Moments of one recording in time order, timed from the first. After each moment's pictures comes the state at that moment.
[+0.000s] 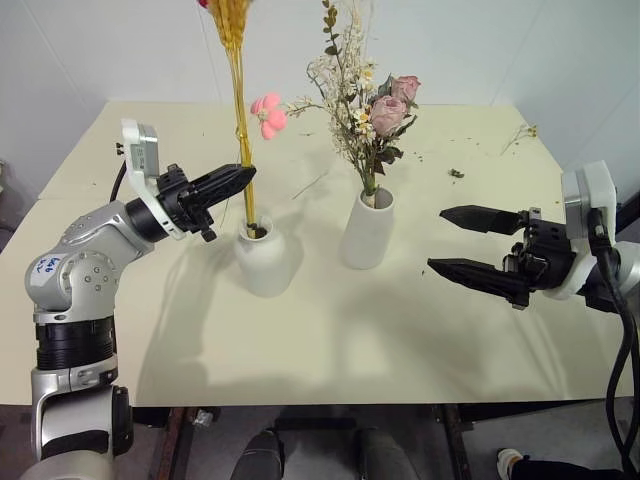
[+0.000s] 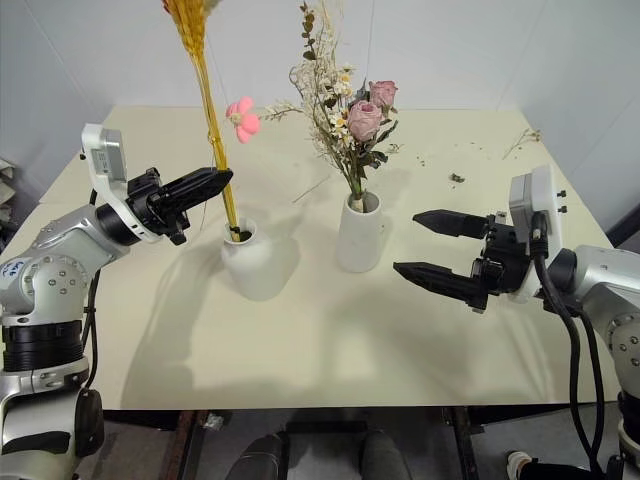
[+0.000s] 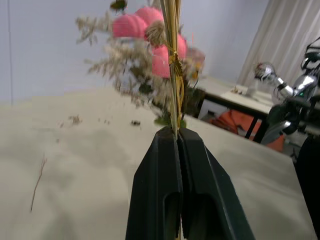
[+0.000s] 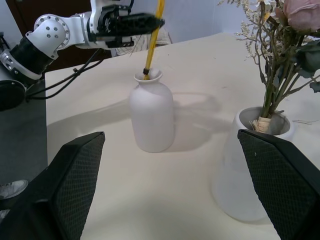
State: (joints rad) left arm -0.66 0.64 0.26 0.00 -0.79 0.67 -0.83; right arm -0.36 -0.89 -0.36 -0.43 0.97 0.76 0.94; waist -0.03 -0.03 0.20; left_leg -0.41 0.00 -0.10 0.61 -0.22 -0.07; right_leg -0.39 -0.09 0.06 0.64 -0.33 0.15
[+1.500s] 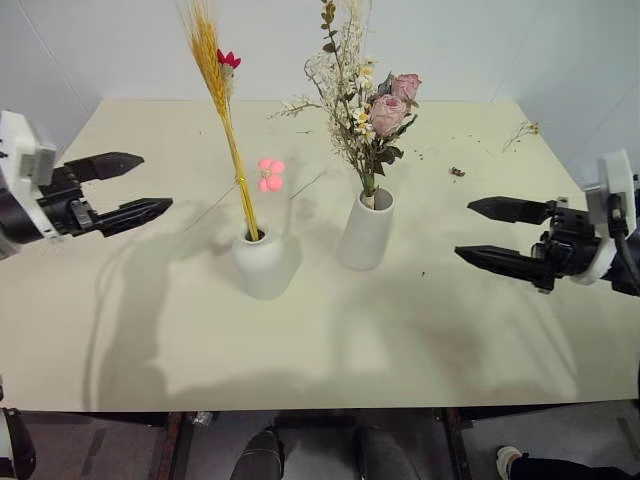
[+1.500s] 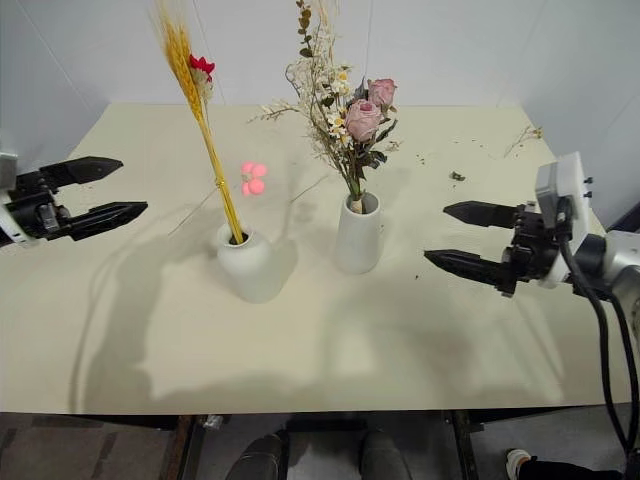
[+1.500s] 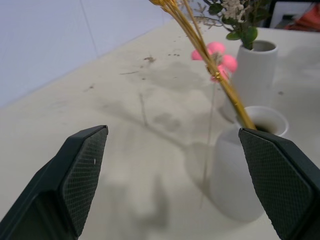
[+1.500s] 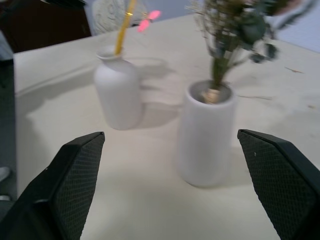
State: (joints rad) left arm -0.56 1.06 0.37 0.20 -0.60 0.41 -1.14; right arm -0.39 -1.00 -0.36 -0.21 0.83 0.68 1.09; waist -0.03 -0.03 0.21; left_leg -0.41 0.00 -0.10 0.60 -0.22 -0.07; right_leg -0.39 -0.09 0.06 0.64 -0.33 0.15
